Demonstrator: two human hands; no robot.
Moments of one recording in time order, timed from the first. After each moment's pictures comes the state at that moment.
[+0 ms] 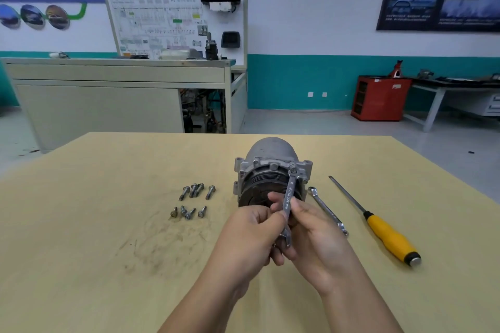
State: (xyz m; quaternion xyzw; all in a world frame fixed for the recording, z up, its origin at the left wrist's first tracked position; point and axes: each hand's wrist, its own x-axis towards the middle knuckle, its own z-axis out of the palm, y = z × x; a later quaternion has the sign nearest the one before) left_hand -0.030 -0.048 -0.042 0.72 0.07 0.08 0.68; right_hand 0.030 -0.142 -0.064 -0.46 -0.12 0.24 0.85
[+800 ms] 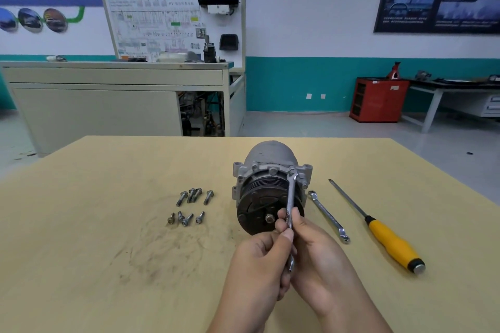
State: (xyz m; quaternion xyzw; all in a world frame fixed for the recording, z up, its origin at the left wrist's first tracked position) left_hand -0.031 -0.063 -0.069 0.62 0.10 0.08 0.78; right_hand 0.018 -0.137 -0.061 -0.37 0.01 0.27 0.89
